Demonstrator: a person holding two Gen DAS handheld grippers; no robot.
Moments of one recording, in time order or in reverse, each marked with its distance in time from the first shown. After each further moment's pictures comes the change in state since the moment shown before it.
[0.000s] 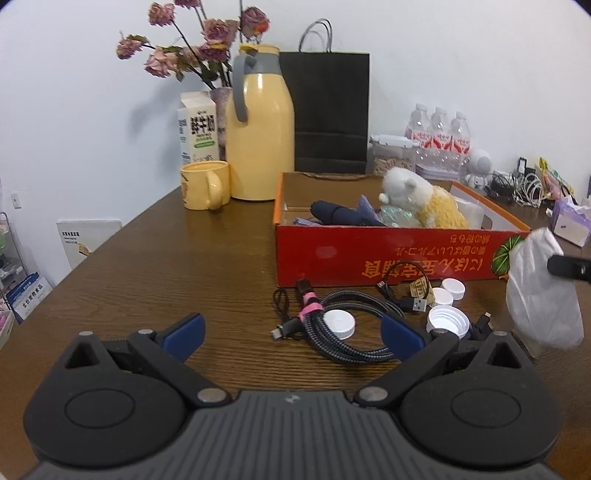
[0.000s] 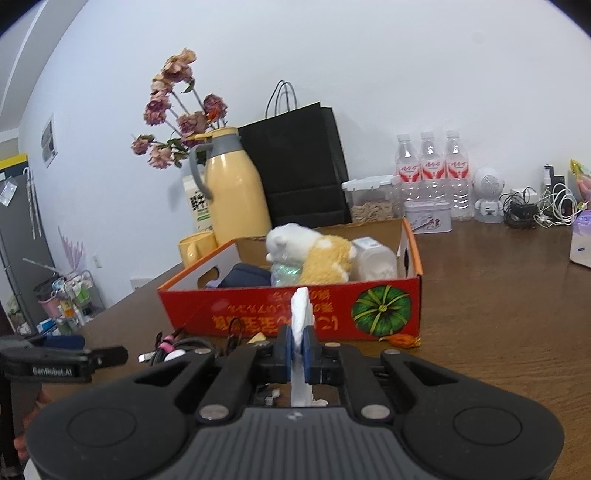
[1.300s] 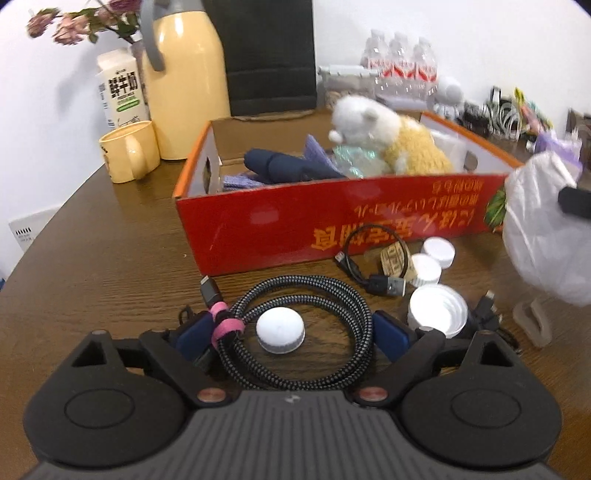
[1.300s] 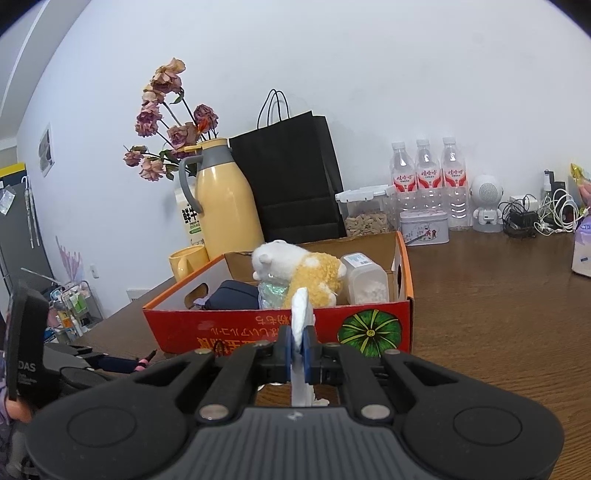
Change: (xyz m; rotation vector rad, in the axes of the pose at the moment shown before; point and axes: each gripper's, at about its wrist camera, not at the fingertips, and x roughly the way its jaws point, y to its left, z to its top) left arm 0.074 -0.033 0.015 0.109 0.181 -0.101; right arm 0.013 -0.014 0.011 0.004 -0.027 0.004
